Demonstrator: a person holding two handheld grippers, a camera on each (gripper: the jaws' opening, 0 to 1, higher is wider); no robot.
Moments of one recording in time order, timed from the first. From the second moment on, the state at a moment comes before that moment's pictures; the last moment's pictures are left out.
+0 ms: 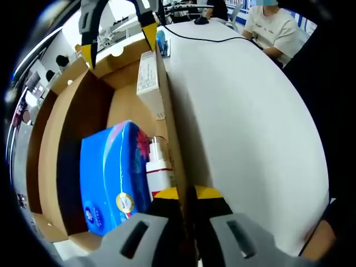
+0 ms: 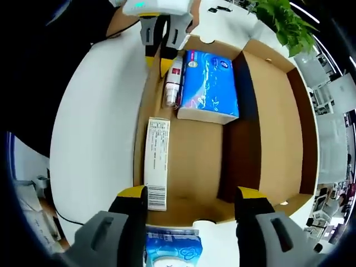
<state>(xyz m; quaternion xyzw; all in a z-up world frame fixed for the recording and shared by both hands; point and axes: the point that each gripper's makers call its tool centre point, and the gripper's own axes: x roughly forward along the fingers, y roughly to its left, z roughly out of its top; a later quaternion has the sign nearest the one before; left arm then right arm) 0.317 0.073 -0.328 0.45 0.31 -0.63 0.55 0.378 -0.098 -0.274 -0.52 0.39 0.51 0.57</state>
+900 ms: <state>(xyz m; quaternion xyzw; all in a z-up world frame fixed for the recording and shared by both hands) 0.318 0.073 -0.328 0.46 0.31 -0.63 0.54 0.377 -0.087 -0.271 -0.50 0.38 0.52 0.57</state>
